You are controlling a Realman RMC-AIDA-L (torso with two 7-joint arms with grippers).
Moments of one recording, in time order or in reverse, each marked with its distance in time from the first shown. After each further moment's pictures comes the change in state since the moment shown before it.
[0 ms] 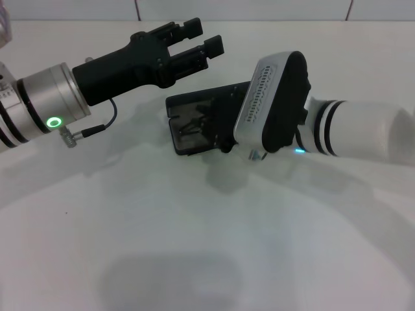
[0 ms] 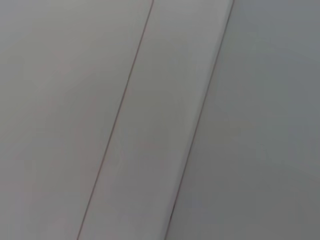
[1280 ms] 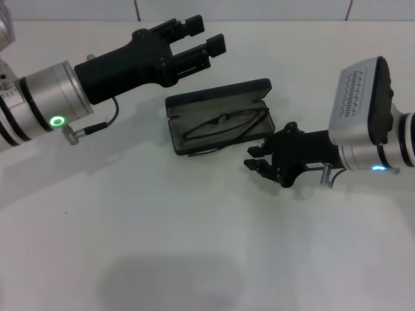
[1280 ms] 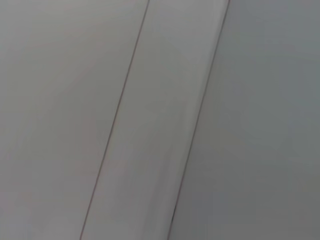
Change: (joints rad) left arm -0.009 0.000 -0.002 -0.011 -0.004 -0.004 0.042; right arm -0.109 -0.008 0.507 0.111 -0.348 -0.622 0.060
